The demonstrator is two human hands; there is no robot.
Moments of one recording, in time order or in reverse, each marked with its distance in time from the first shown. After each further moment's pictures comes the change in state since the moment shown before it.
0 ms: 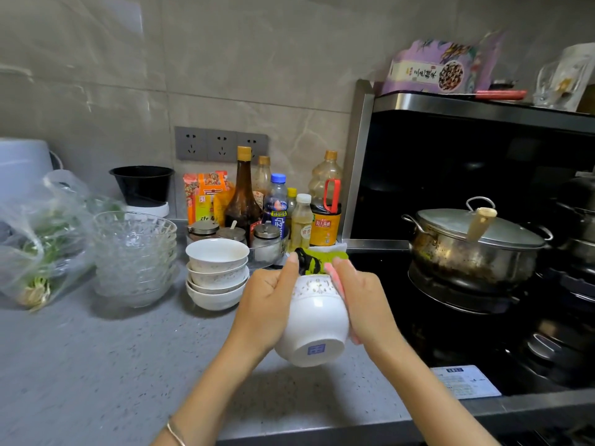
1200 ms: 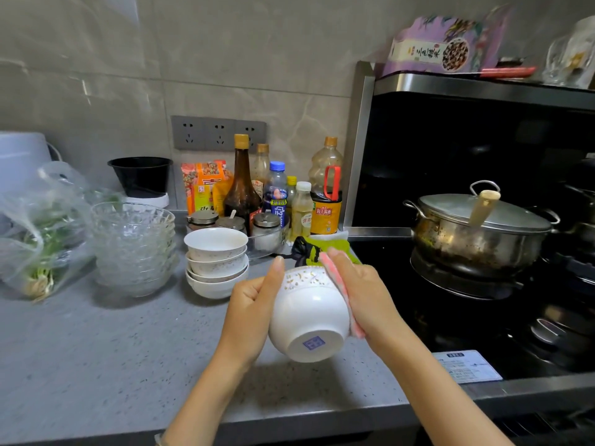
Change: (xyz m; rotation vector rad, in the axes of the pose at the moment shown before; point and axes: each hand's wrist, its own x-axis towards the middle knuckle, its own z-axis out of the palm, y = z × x) left_hand -0.015 -0.025 -0.003 -0.269 0.007 -0.083; right_hand -0.007 -0.002 -0.008 0.021 -0.100 0.103
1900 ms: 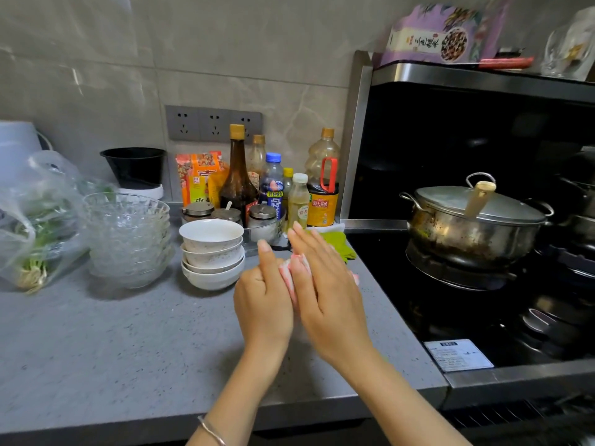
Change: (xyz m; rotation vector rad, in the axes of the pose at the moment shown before) left_hand -0.001 -0.004 0.035 0.306 0.419 0.157; right_hand -0.012 0.025 0.032 -0.513 0.074 -0.554
